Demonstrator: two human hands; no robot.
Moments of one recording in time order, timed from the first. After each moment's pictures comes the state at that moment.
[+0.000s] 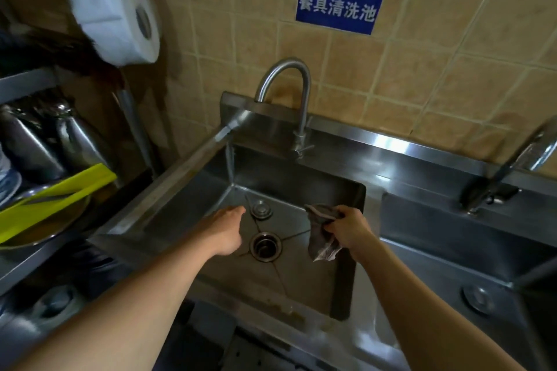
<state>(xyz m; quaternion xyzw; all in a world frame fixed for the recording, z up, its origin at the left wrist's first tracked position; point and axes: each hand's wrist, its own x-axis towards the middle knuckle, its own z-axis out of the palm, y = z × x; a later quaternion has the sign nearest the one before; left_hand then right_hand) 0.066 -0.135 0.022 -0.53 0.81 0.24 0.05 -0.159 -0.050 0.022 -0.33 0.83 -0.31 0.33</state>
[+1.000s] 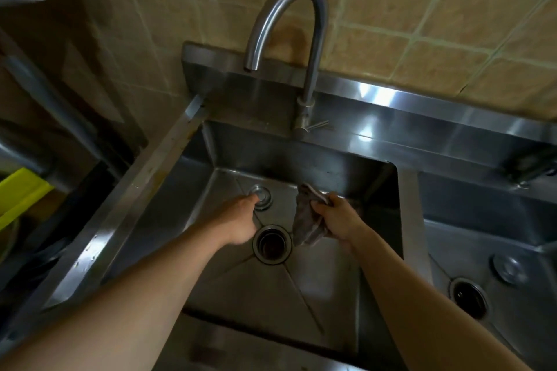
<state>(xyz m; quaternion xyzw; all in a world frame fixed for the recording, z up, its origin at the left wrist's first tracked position) 0.011 -0.290 -0.059 -0.45 0.82 0.32 0.14 -0.162 -0.193 -0.068 -0.23 0.79 -0.37 0.43</state>
